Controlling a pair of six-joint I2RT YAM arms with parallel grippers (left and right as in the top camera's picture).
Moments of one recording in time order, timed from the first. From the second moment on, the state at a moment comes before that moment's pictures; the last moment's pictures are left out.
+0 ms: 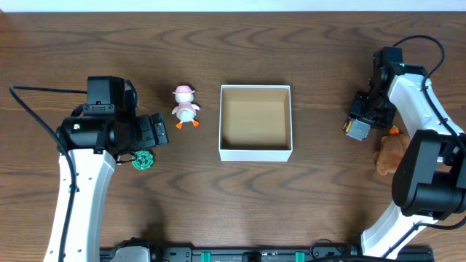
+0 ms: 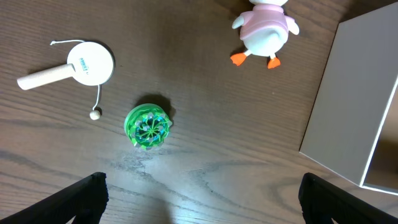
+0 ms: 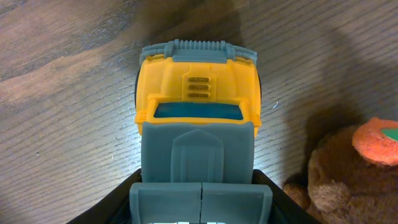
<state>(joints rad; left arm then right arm) 0.02 1.27 1.17 -1.12 0.07 -0.23 -0.12 1.93 1.40 -1.00 0.04 0.33</state>
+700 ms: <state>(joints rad) 0.02 1.27 1.17 -1.12 0.07 -0.23 0.31 1.54 1.45 -0.92 0.07 0.28</state>
